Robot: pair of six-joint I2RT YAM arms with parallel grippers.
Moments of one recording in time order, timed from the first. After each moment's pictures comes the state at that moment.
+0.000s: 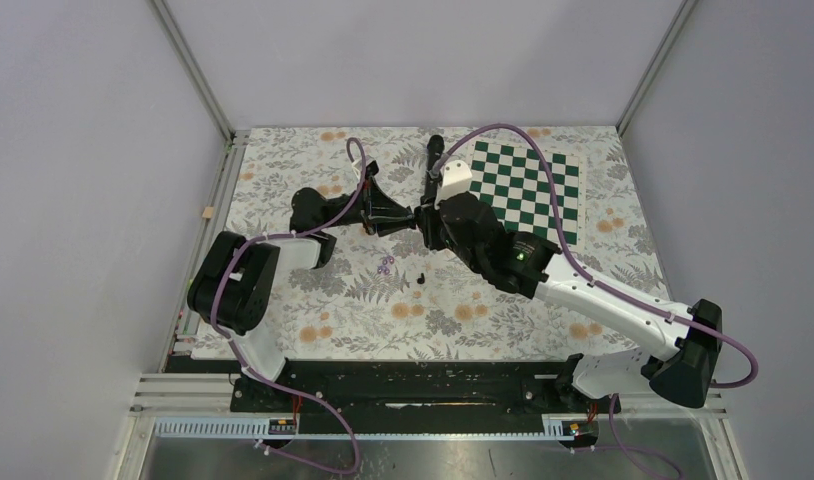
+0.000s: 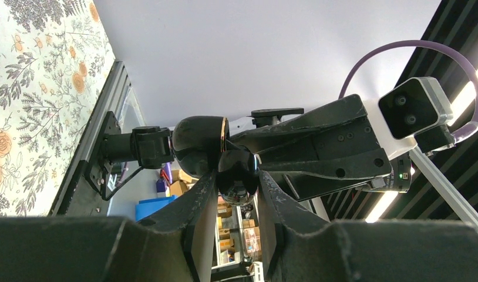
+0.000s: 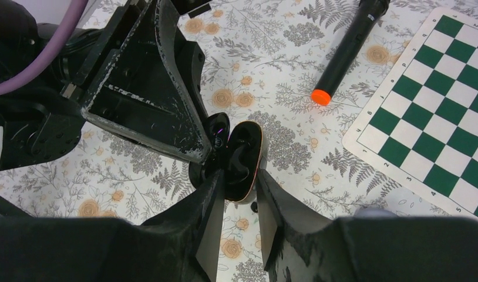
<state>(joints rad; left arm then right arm) -0.33 1.74 0.79 1.34 1.15 -1.91 0.99 1.31 1.22 -0.35 0.44 0.33</state>
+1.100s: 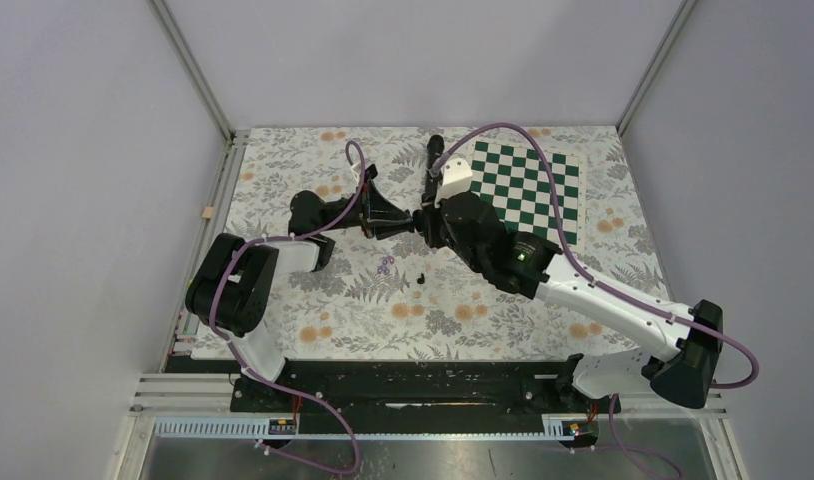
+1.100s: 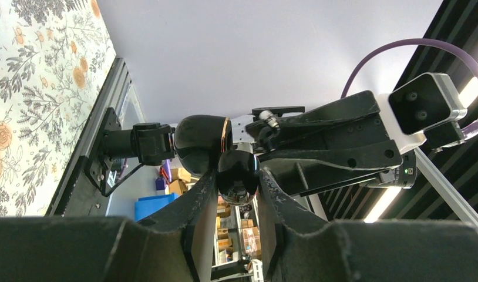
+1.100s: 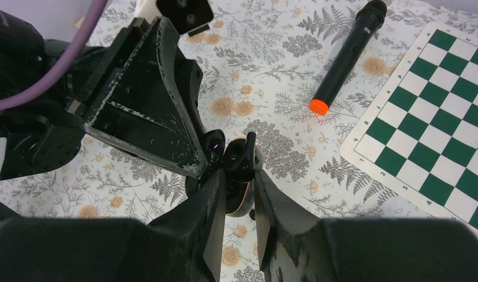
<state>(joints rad) -0.33 1.72 0.77 1.35 1.15 -1.91 0.99 1.31 1.22 -0.32 0.46 0.30</state>
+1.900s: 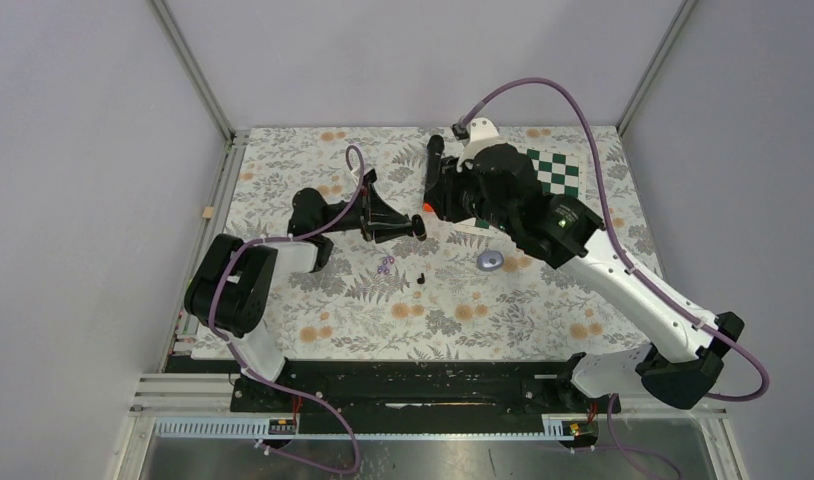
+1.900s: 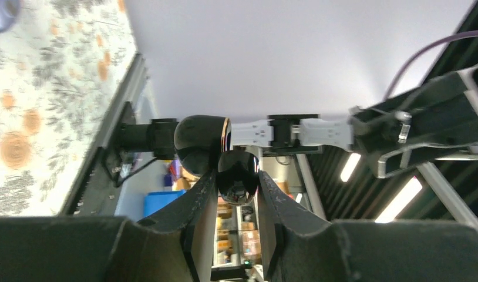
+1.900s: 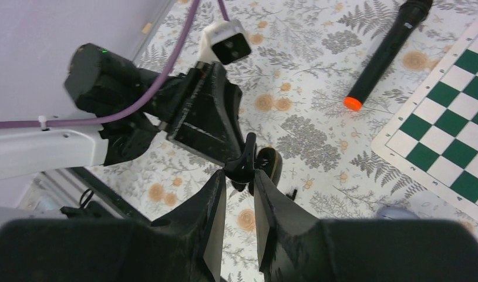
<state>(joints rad) -0.32 1.72 0.75 1.27 1.17 -1.85 0.86 1.32 1.52 -0.61 0.19 0.39</state>
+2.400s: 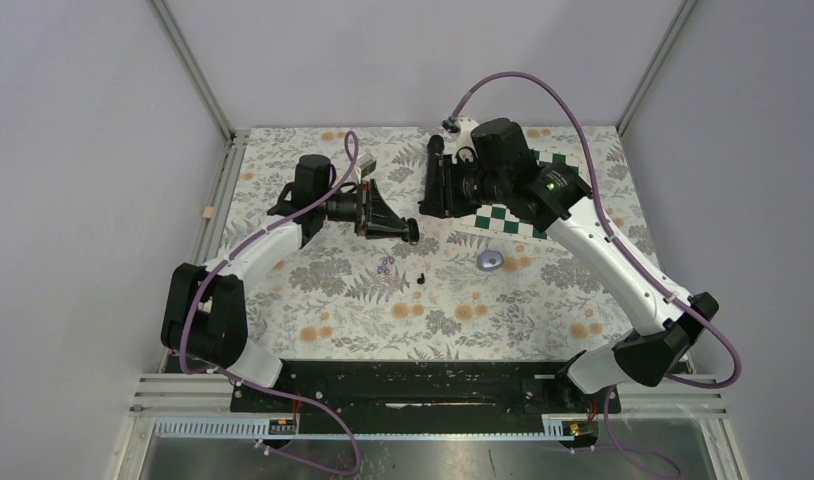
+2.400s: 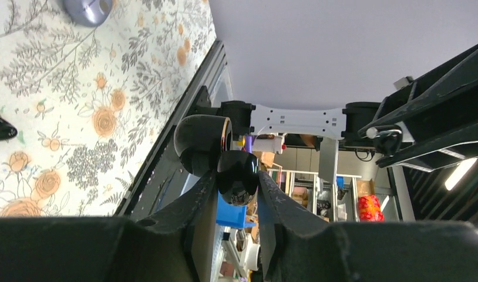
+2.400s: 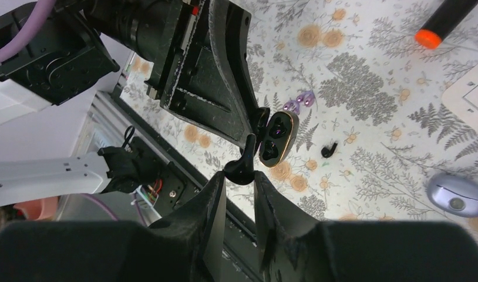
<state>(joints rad) -0.31 1.51 1.03 0.05 1.17 -0.97 0.71 1.47 1.68 -0.82 -0.21 0.44</state>
